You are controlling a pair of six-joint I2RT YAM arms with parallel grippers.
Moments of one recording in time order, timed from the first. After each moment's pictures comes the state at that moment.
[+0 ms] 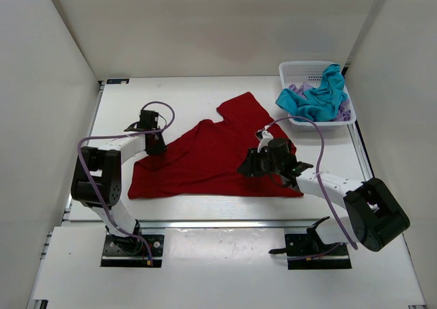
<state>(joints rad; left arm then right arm) -0.16 1.68 0.96 -0.31 -0.10 -0.41 0.55 1.33 0.53 0.20 -0.35 0.49</state>
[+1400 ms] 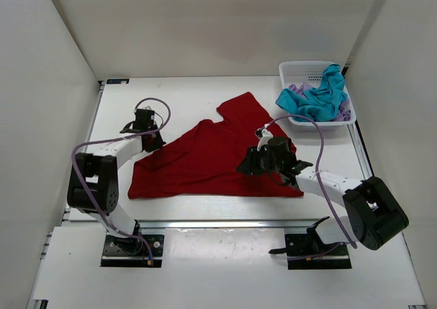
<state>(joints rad) -0.15 1.63 0.94 -0.26 -0.09 -0.46 0.55 1.34 0.54 0.21 -0.36 0.50</state>
